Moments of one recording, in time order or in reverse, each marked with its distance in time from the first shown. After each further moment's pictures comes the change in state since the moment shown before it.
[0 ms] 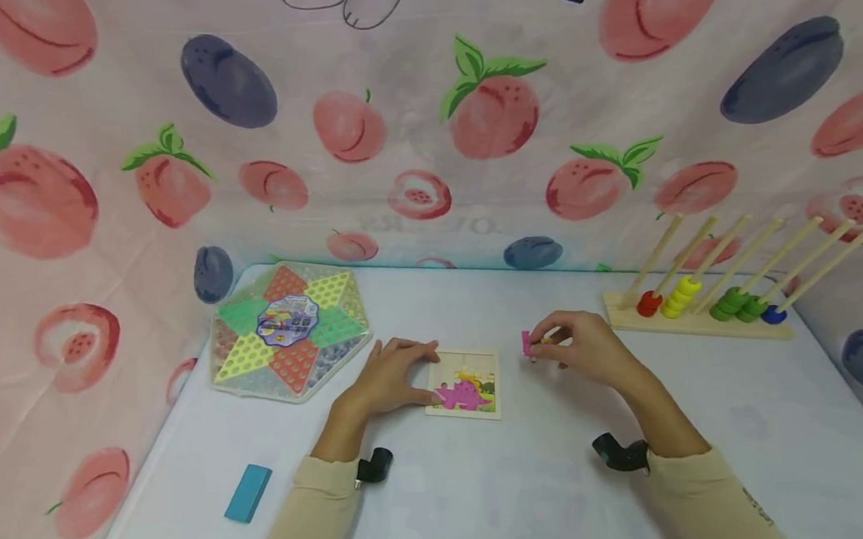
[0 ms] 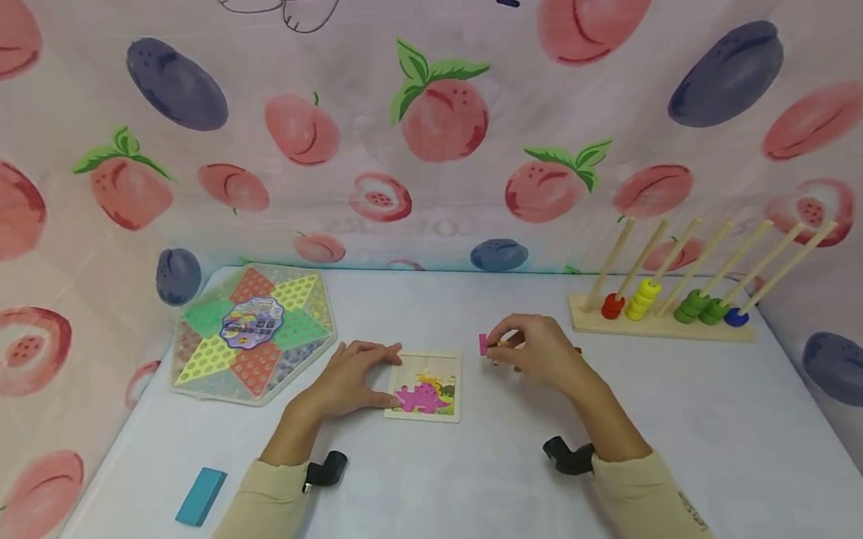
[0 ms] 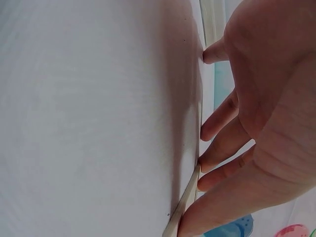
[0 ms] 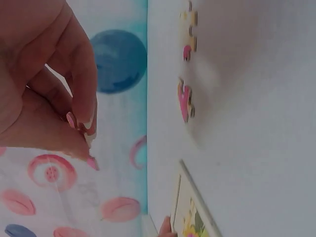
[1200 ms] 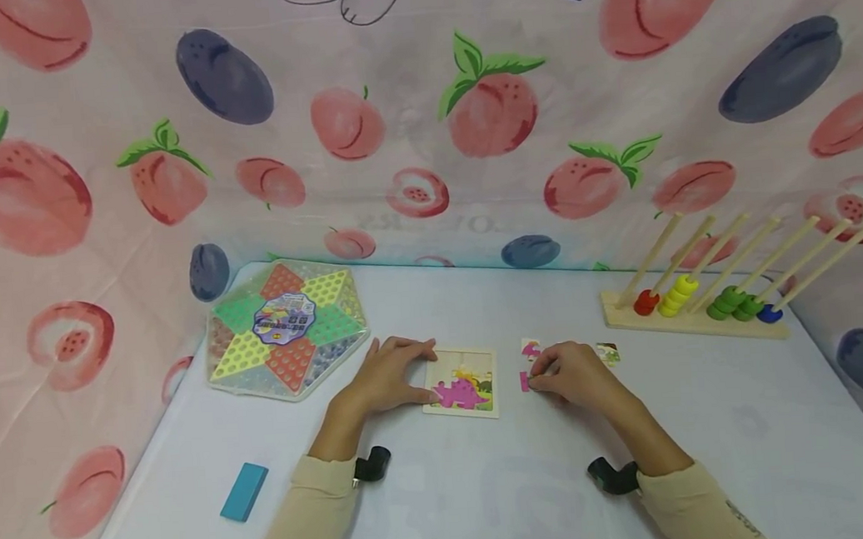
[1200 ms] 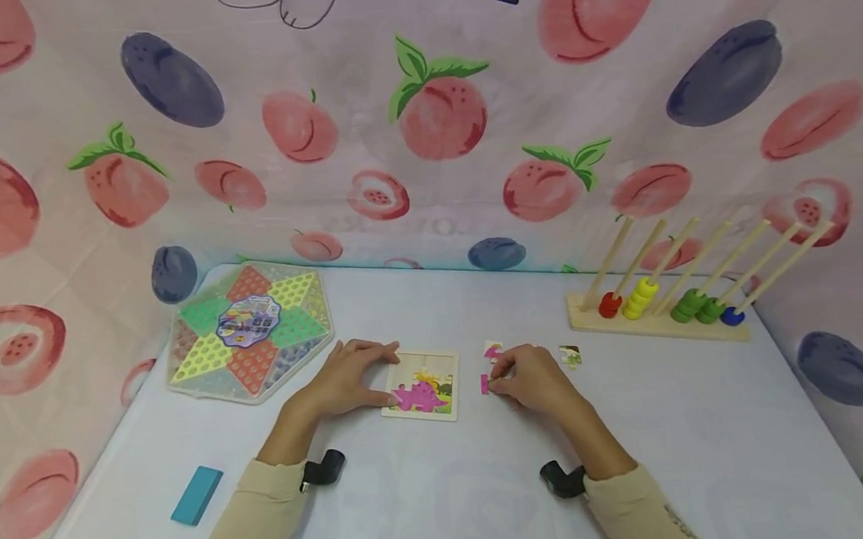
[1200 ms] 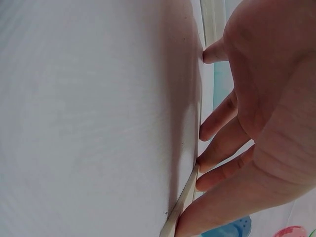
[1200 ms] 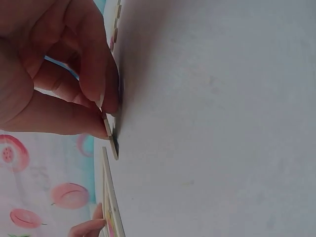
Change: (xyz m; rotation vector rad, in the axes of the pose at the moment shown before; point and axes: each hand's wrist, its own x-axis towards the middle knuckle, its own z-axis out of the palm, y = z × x) left_hand 0.001 0.002 0.000 0.009 -0.001 -0.011; right_hand -0.009 0.023 0.035 -0.095 -0.058 0.215
